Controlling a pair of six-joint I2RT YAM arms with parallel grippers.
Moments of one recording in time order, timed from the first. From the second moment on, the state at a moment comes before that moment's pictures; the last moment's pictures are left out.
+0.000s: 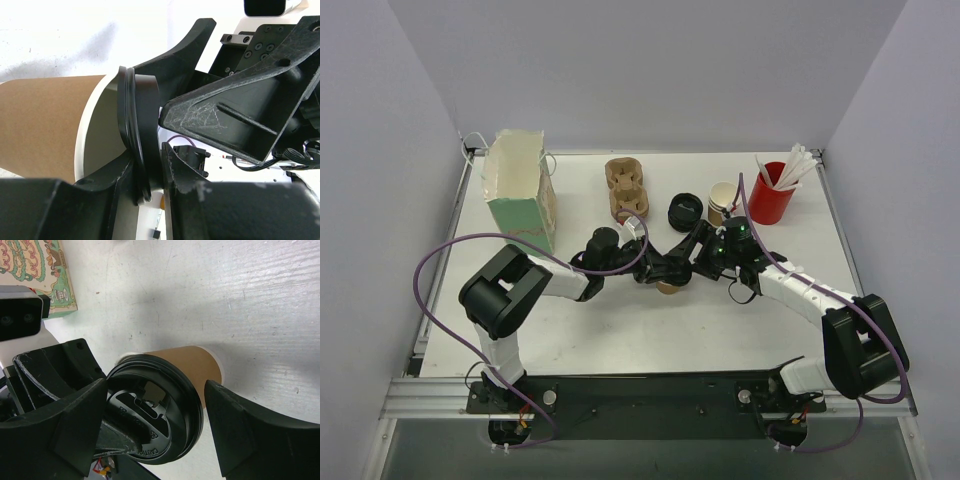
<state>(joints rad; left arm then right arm) -0.69 1.85 0.78 0.81 0.60 -1.34 0.41 1.37 0.67 0.02 -0.26 0.89</state>
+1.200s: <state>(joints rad) -0.63 1.81 0.78 0.73 0.62 -1.29 0.41 1.39 0.67 0.01 -0.25 0.89</state>
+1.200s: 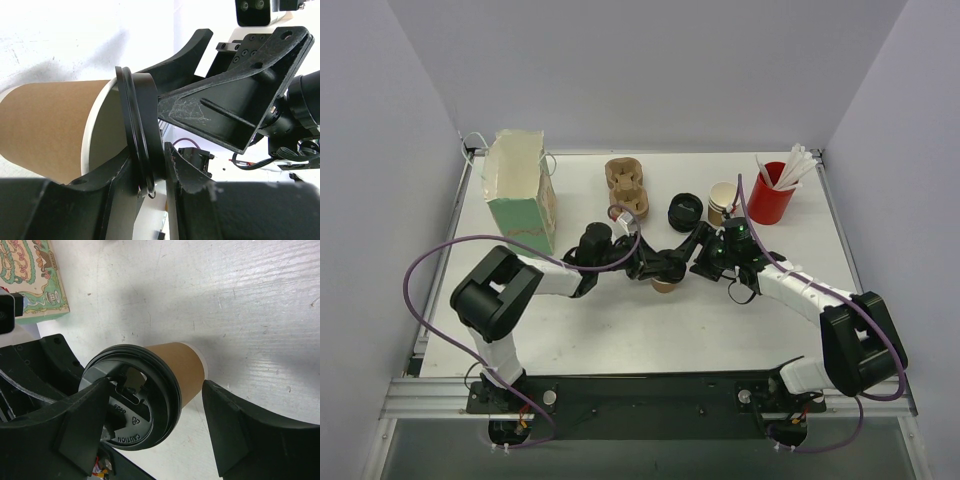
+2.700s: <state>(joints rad) -0.56 1.74 0.71 0.69 0.64 -1.24 0.43 1.40 0.70 -0.02 -0.22 0.86</state>
